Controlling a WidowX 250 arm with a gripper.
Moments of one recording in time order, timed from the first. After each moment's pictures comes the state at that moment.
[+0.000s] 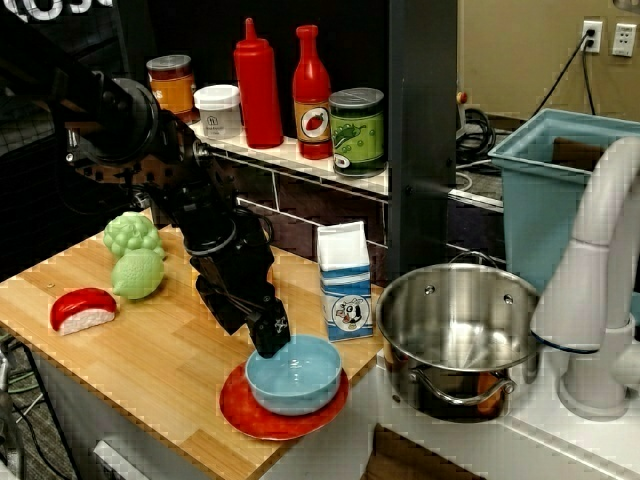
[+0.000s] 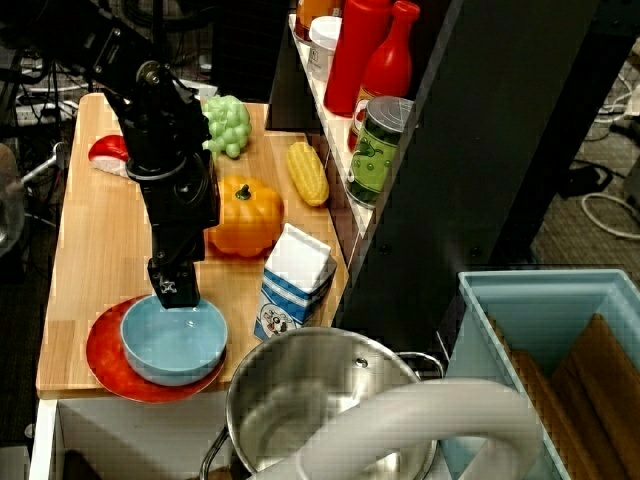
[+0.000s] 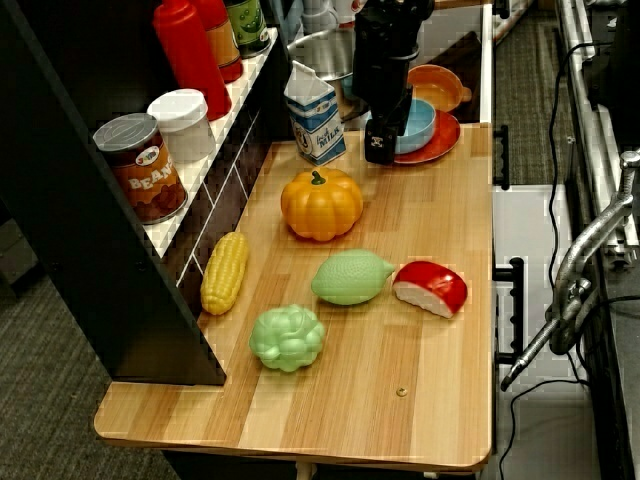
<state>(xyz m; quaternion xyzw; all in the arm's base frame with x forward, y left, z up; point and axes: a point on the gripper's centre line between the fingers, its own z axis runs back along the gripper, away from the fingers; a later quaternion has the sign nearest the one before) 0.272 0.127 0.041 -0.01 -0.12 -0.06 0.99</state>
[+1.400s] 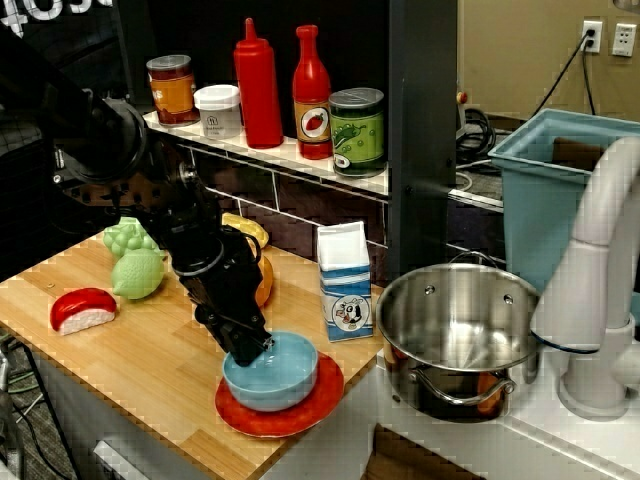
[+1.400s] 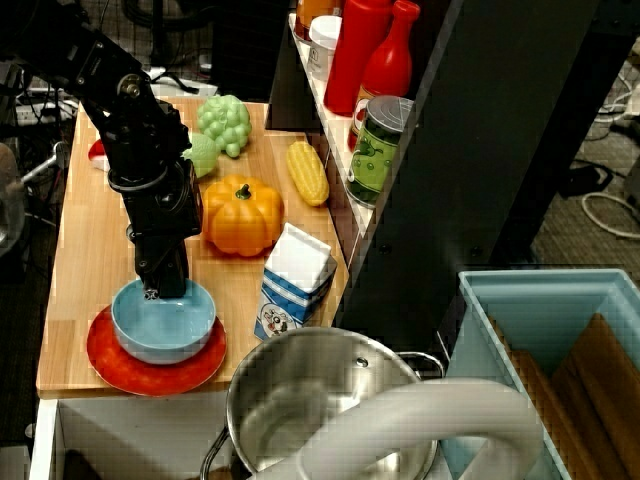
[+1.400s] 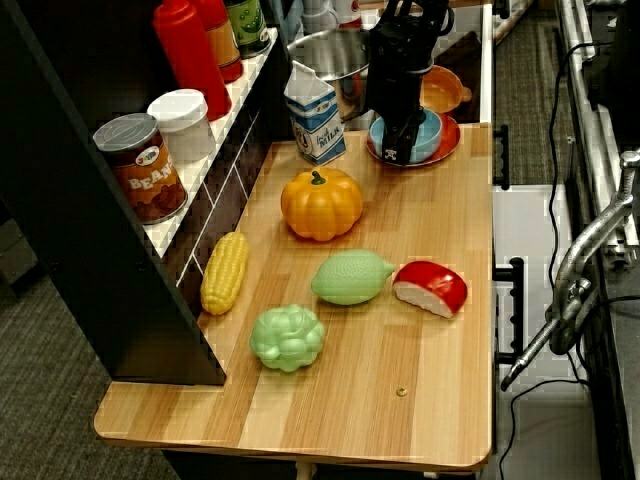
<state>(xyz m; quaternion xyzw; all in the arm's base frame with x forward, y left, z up) 0.261 0.133 0.030 -0.01 -0.12 -0.06 0.99</state>
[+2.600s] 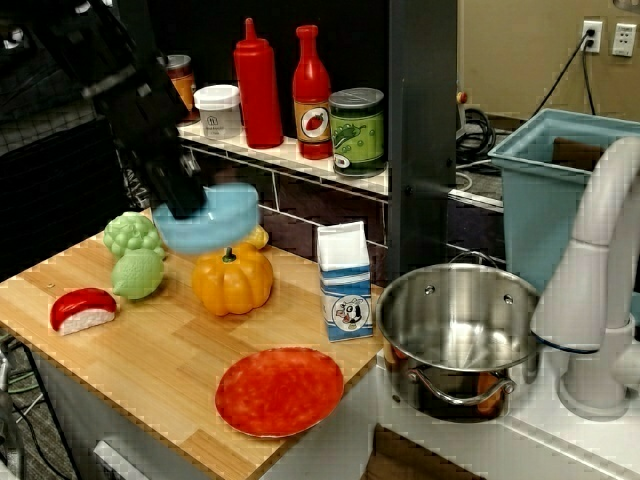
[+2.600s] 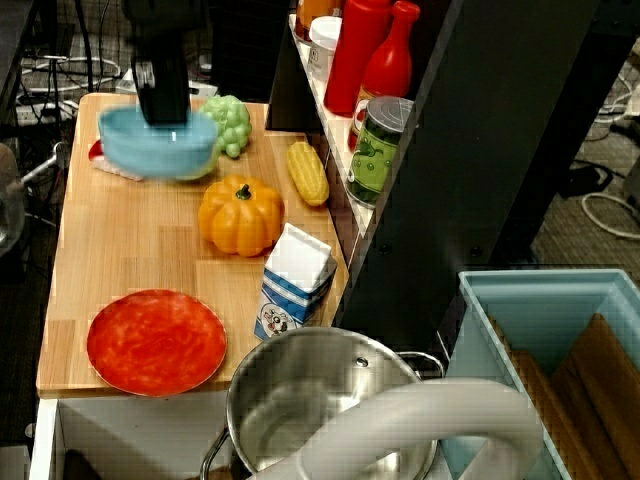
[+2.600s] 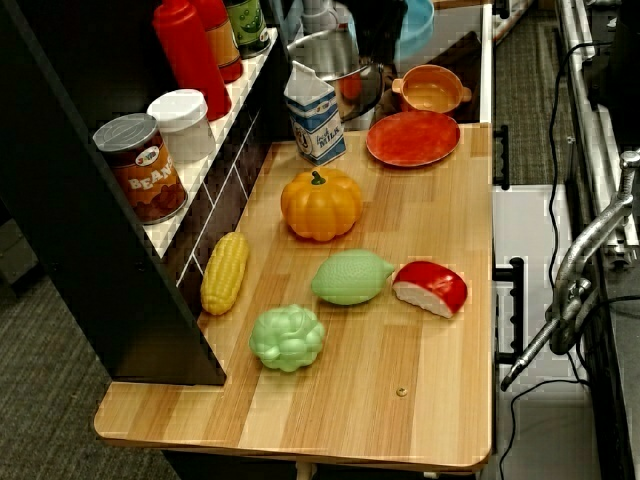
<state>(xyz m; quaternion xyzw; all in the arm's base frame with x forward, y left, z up) 0.257 0.170 0.164 -0.15 -0.12 -0.07 0.98</state>
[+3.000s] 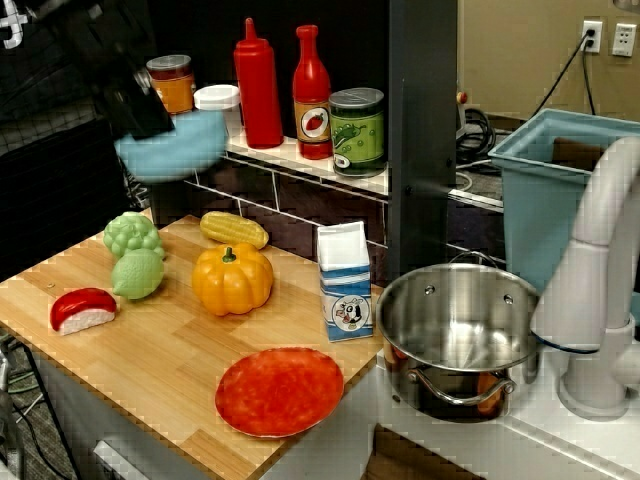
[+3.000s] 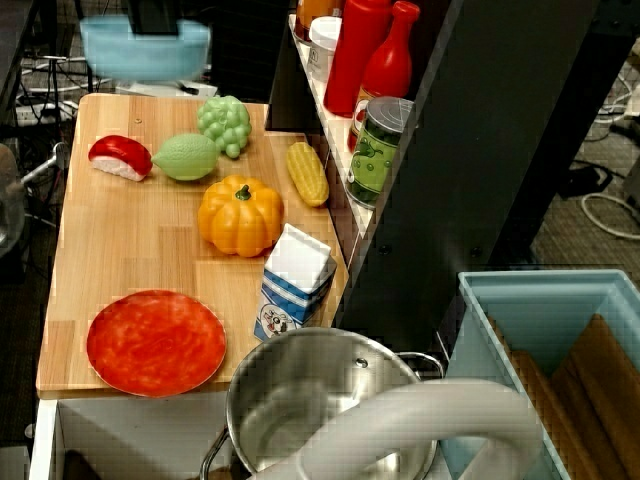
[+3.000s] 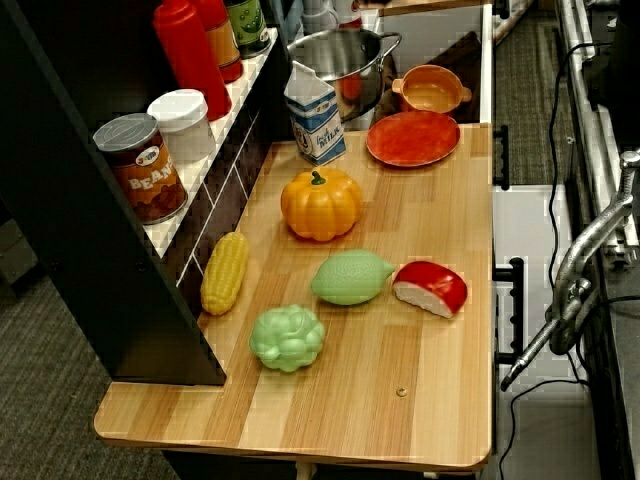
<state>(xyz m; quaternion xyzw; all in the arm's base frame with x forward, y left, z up) 0.248 0.180 0.220 -0.18 -0.15 -0.08 0.97</state>
